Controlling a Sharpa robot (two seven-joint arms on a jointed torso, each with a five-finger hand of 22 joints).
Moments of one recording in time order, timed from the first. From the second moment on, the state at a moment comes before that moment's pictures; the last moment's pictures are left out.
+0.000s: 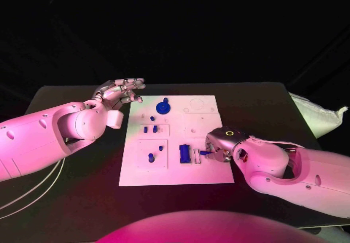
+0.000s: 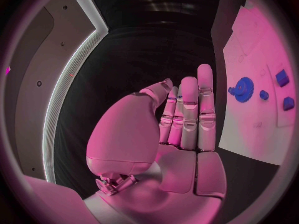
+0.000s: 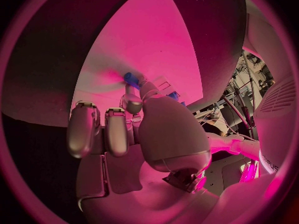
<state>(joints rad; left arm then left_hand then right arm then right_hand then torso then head) 1.18 -0.85 -0.03 1.44 0.13 -0.21 0.31 1.37 -0.10 0.43 0.02 0.10 1.03 0.18 0.14 0.07 1.06 0.11 0.29 0.08 1.19 0.02 1.01 0.48 0.17 1.25 0.11 0.42 0.82 0.95 -0.95 -0.02 1.89 -1.92 -0.10 -0.58 1.40 -0.02 0.06 0.12 0.15 1.12 0.06 0.18 0.27 1.33 -0.01 0.98 1.10 1.47 -0.08 1.41 1.29 0.09 1.42 0.03 1.36 1.17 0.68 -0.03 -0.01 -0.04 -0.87</state>
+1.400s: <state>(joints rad) 1.18 -0.85 -0.03 1.45 0.11 -0.21 0.32 1.38 -0.09 0.43 0.02 0.10 1.03 0.18 0.14 0.07 1.06 0.11 0.29 0.08 1.19 0.02 1.01 0.48 0.17 1.25 0.11 0.42 0.82 0.95 -0.95 -0.03 1.90 -1.38 -0.35 -0.60 1.20 -0.04 0.31 0.20 0.25 1.15 0.05 0.20 0.30 1.40 -0.02 1.07 1.20 1.47 -0.08 1.43 1.31 0.08 1.44 0.02 1.39 1.21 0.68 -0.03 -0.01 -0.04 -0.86</state>
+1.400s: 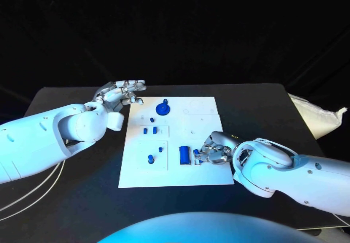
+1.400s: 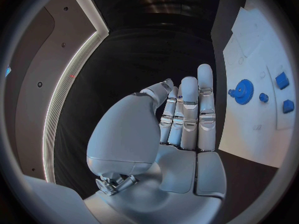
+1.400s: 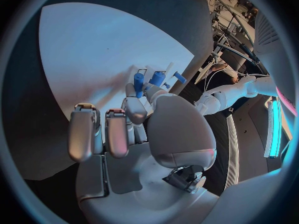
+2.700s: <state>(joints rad) 1.18 -0.85 -0.03 1.45 0.11 -0.21 0.32 1.38 -0.09 0.43 0.01 0.10 1.03 0.18 0.14 0.07 1.06 0.11 0.30 0.08 1.19 0.02 1.01 0.48 0.17 1.25 0.11 0.42 0.82 0.95 -0.95 -0.03 1.90 -1.40 -0.35 -0.60 1.03 -0.09 0.11 0.28 0.31 1.17 0.04 0.21 0.31 1.42 -0.03 1.11 1.24 1.46 -0.09 1.44 1.31 0.08 1.45 0.02 1.39 1.23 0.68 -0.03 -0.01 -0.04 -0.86</state>
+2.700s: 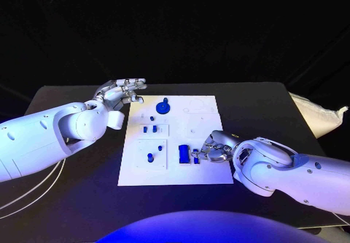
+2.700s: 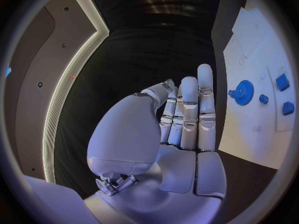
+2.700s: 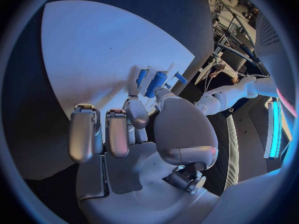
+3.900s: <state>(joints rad) 1.12 -0.72 -0.03 1.26 0.13 -0.23 0.37 1.36 -0.08 0.36 0.01 0.10 0.96 0.20 0.11 0.07 1.03 0.16 0.15 0.06 0.94 0.14 0.28 0.11 0.18 0.83 0.26 0.07 0.45 1.13 -0.78 -0.02 1.31 -0.34 -0.33 0.28 1.39 -0.05 0.24 0.04 0.20 0.94 0.20 0.07 0.18 1.03 0.15 0.11 0.24 1.08 0.10 0.19 0.25 0.18 0.98 0.20 0.34 0.18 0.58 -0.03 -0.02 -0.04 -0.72</state>
